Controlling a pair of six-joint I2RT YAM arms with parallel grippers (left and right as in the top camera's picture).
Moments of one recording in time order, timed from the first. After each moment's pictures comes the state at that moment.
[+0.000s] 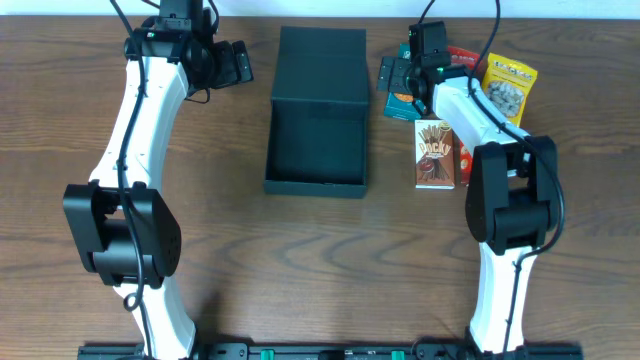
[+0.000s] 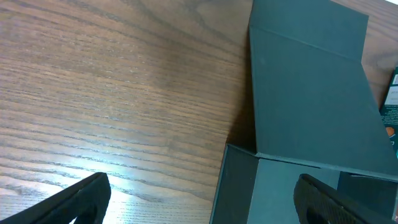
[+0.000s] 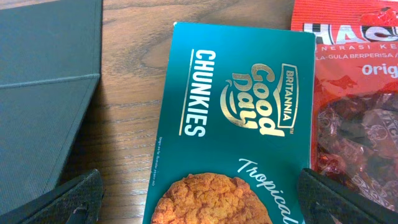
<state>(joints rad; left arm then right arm) -0.07 2.01 1.87 -0.93 0.15 -0.30 0.18 2.27 1.73 -0.39 0.08 0.33</state>
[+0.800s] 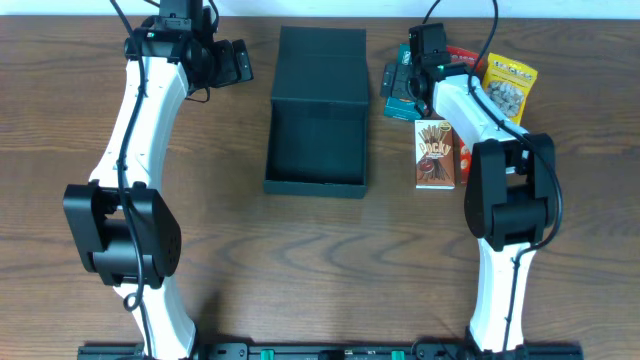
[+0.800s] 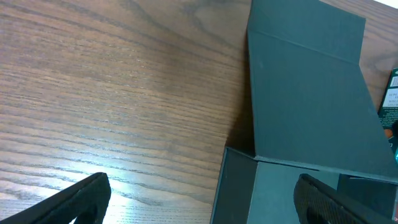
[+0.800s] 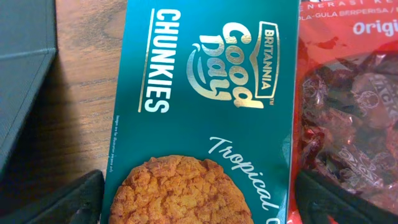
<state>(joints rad) -0.07 2.01 1.87 -0.92 0.15 -0.30 0.17 2.30 1.77 -0.48 0.10 0.35</state>
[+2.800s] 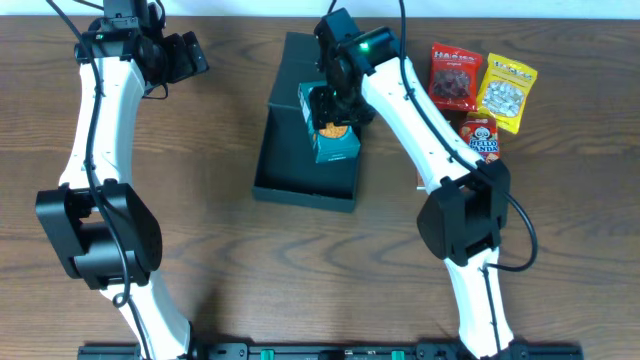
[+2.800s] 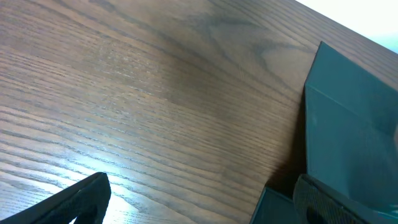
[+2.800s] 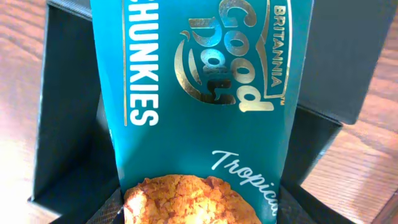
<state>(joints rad) 0.09 2.01 1.87 -0.89 0.15 -0.30 0.50 2.32 2.27 -1.33 -0.16 0.33</state>
